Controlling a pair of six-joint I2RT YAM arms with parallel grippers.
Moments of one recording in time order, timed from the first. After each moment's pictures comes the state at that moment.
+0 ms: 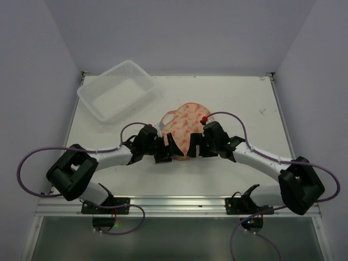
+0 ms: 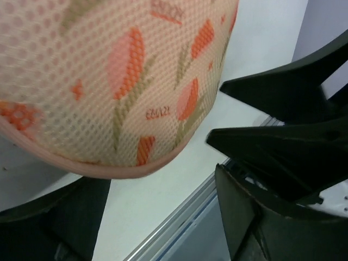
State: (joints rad) left arm -0.68 1.49 0.60 0.17 0.39 -1.01; right arm 0.67 1.36 0.71 -0.27 -0.09 0.59
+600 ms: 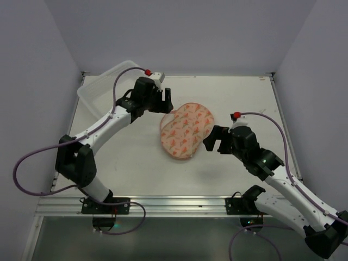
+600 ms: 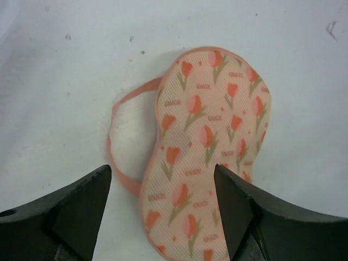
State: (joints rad) left arm -0.51 1.55 1.27 -0.34 0.07 -0.36; right arm 0.64 0.78 0.72 -0.50 0.17 0.62
